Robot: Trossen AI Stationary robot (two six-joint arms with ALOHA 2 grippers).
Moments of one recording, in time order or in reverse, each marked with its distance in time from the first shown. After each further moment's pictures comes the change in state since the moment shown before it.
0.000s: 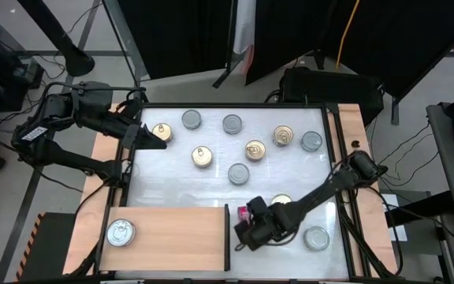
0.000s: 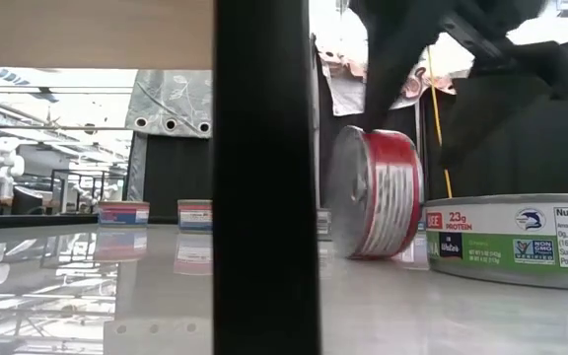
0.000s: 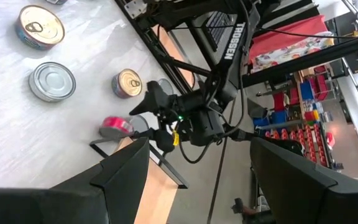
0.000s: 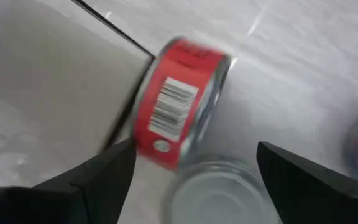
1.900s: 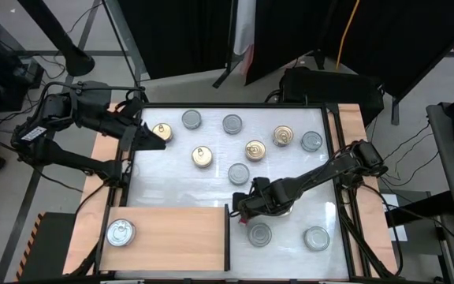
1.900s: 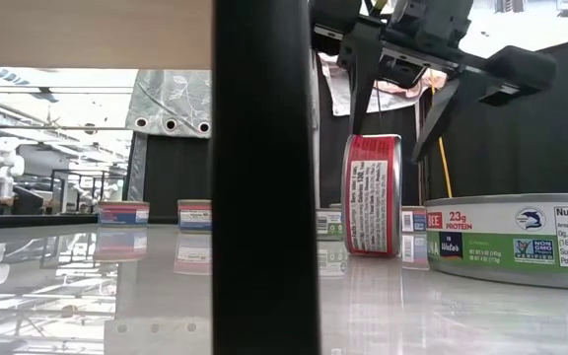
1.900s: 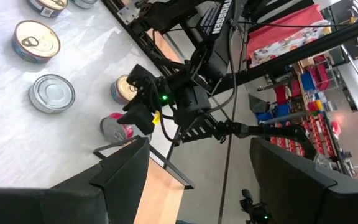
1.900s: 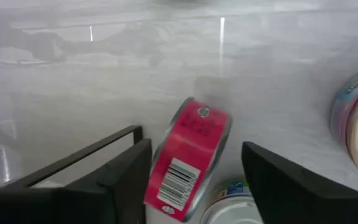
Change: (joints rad) left arm 0.000 -0.005 0.000 0.011 0.001 0.078; right arm -0.167 -0.094 -0.065 0.001 -0.158 0.348
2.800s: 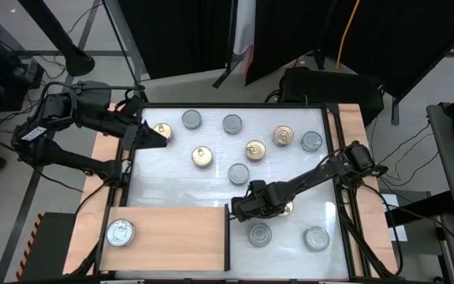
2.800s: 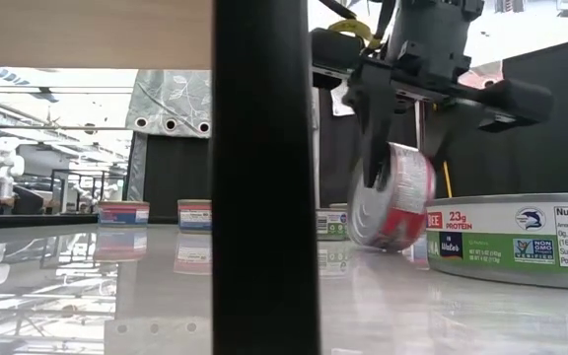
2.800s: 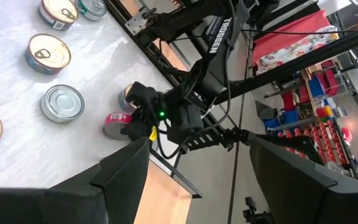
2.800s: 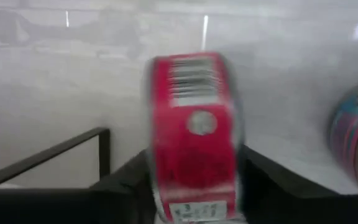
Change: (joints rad) left arm 0.000 0.000 0.000 0.003 -0.040 0.017; right arm -0.014 0.076 0.000 -0.004 -0.037 -0.086
